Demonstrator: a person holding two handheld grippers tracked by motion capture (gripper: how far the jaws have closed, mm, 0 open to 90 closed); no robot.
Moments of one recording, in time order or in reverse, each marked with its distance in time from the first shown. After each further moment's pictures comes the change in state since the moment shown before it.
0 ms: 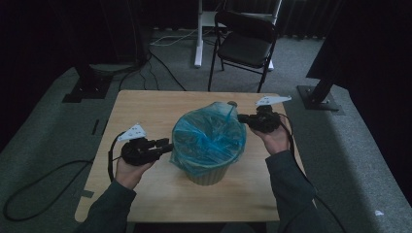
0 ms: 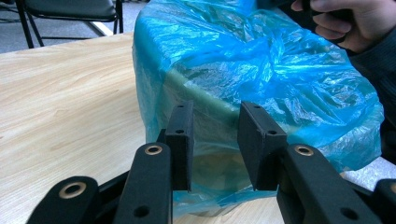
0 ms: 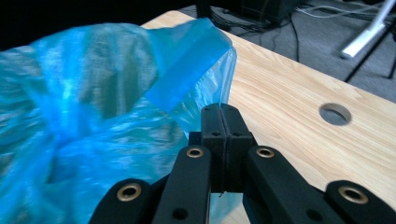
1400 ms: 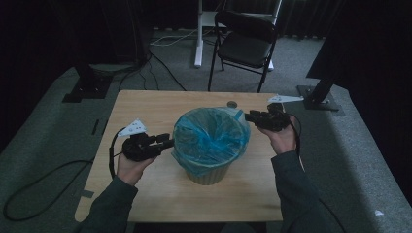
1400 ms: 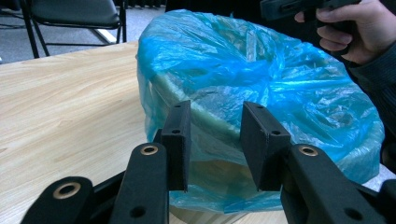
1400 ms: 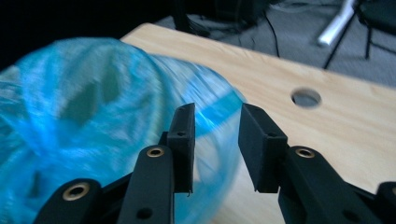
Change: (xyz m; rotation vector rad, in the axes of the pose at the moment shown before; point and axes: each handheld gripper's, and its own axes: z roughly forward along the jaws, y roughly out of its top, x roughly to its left) left arm 0.002 0.011 0.003 -0.025 0.013 -0.008; right arm -0.016 -0.005 -0.015 -0.053 -0.040 0.110
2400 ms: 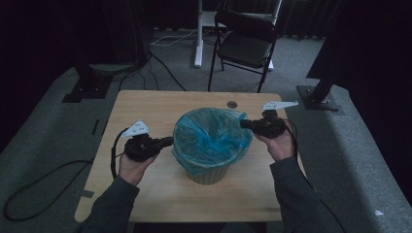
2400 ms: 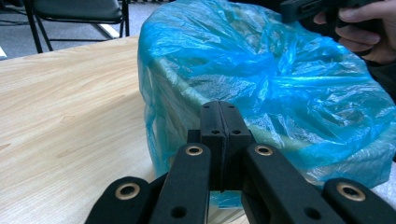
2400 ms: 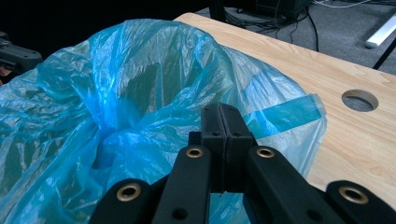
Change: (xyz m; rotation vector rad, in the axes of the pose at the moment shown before) left arm 0.000 -0.002 0.007 0.030 0.020 0.018; right arm 0.020 -0.012 -0.003 0.036 0.121 -0.038
